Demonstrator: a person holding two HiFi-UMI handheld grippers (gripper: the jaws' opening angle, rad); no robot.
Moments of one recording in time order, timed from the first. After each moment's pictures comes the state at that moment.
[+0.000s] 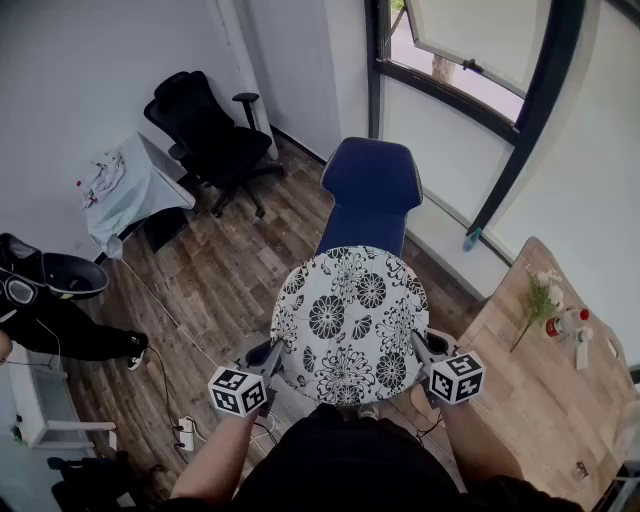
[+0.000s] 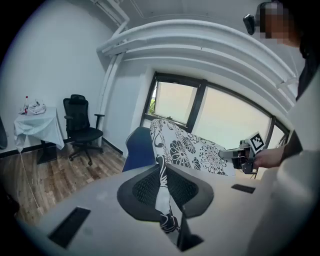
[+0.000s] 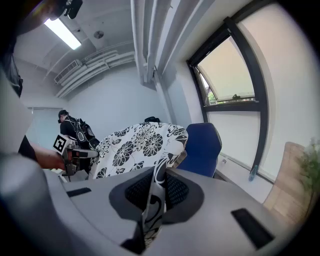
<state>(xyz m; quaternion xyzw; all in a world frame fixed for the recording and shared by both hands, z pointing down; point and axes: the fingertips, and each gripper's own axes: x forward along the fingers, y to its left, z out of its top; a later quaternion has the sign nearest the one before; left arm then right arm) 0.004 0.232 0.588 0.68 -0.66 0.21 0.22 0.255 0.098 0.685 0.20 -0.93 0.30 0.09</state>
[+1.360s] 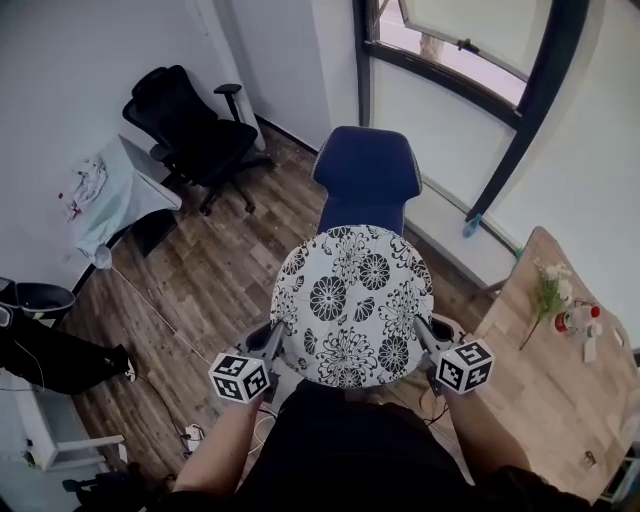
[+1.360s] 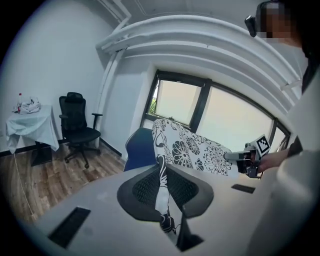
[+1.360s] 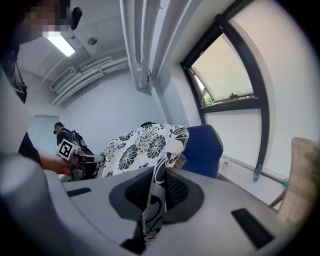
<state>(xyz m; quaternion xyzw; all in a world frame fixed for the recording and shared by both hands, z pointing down) -0.039 0.160 0.601 0.69 -0.65 0.20 0.23 0.226 0.053 0.686 0.22 -0.92 0.33 0.06</state>
